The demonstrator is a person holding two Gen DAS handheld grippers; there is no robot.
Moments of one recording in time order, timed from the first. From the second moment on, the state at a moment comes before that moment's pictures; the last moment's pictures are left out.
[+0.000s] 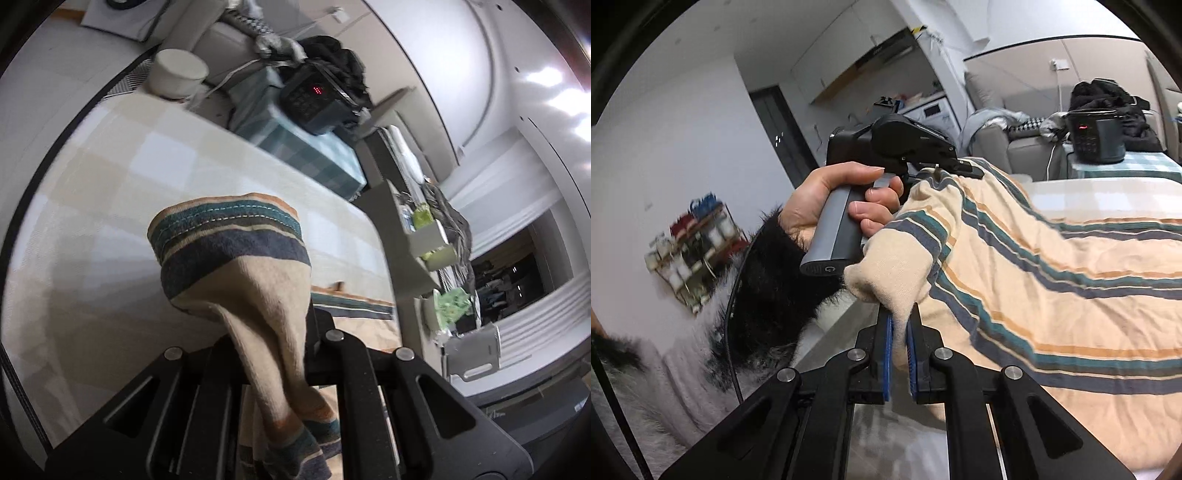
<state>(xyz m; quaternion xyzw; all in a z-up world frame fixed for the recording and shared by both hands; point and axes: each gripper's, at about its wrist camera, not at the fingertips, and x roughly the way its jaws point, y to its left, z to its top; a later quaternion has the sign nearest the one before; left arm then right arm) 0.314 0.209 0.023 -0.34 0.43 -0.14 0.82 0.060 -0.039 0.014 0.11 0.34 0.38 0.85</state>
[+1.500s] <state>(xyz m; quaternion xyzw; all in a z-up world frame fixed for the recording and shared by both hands) 0.282 -0.057 0.054 -0.15 0.45 -0.19 0.86 0.071 -0.311 -0.014 0.17 0.42 0.11 0.88</state>
